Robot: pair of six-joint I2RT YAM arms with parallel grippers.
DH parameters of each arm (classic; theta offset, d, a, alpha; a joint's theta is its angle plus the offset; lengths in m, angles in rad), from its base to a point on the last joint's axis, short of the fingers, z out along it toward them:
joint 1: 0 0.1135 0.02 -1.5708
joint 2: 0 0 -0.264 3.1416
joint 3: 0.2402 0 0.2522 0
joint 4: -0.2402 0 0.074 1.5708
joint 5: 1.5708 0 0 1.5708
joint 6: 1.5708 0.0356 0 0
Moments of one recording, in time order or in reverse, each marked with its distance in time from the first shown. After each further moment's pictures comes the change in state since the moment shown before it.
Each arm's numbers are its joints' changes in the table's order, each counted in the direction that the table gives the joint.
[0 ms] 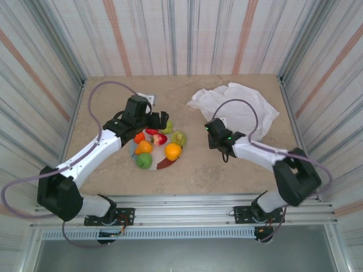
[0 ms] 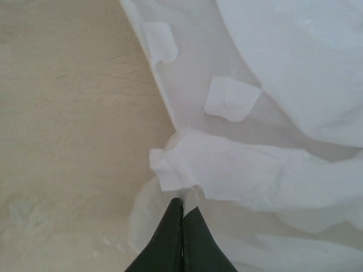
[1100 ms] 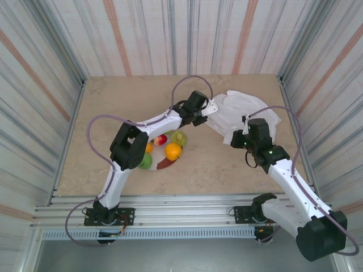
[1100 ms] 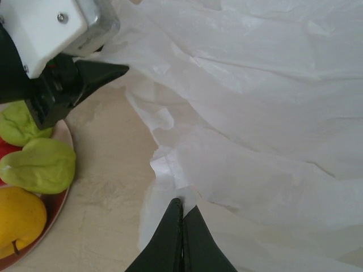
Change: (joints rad) left arm -0.222 0.861 0.710 0.058 -0.090 0.838; right arm -0.316 -0.508 -0.122 -0.097 -0.431 -0.011
